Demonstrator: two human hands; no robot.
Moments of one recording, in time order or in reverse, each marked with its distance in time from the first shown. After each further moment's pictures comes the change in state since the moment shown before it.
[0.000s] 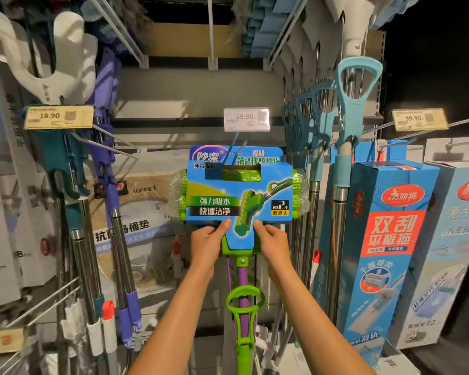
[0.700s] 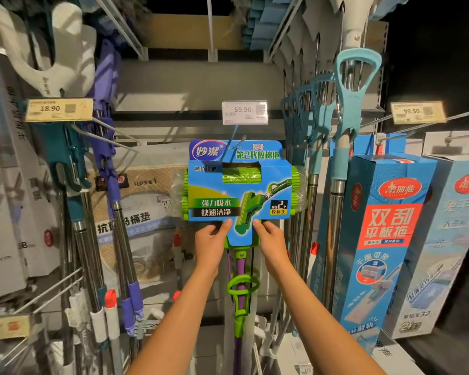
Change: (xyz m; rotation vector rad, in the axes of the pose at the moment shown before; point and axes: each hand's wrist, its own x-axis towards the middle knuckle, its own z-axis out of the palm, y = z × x) left_hand 0.005 -0.035 0.006 0.036 0.015 0.163; right_hand 0.004 0.023 -0.005 0.030 -0.073 -0.023
